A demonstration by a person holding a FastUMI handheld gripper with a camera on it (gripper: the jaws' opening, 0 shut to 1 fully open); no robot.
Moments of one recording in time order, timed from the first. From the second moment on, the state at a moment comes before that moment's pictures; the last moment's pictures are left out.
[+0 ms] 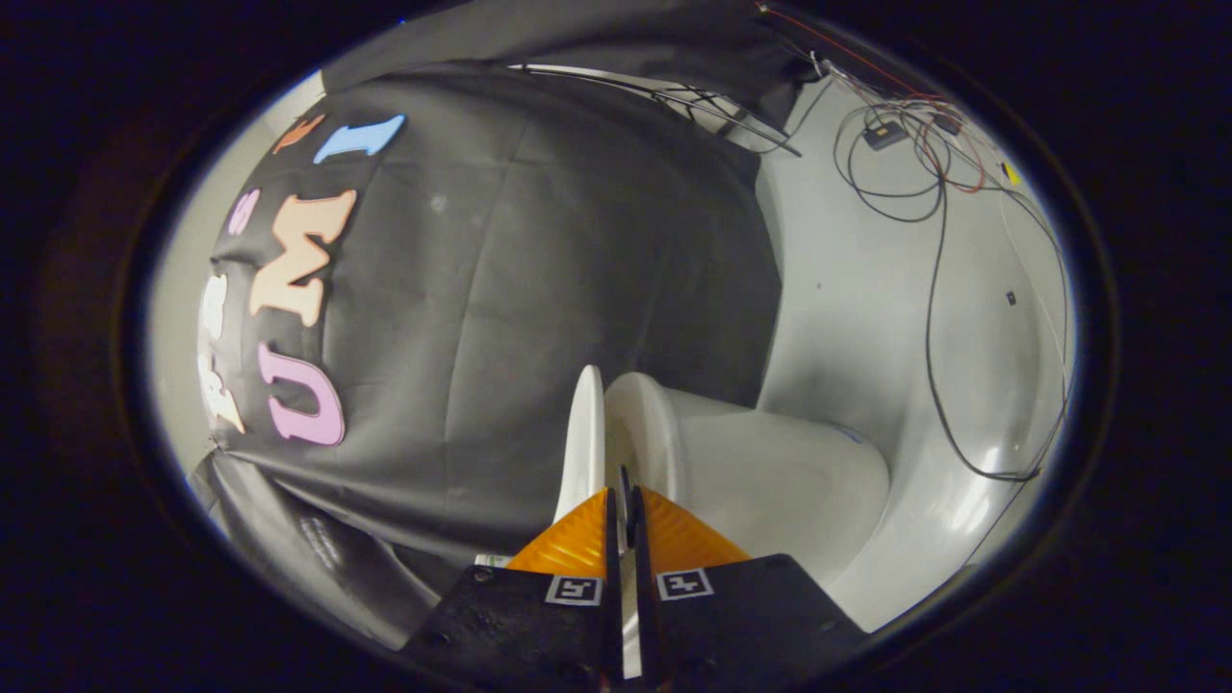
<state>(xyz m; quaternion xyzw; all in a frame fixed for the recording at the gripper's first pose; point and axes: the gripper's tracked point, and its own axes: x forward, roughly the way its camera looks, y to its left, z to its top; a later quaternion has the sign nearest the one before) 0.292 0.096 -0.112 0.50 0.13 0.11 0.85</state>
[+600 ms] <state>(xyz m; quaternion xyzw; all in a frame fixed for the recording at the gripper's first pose) 0.255 0.205 0.010 0.33 0.06 0.16 0.93</state>
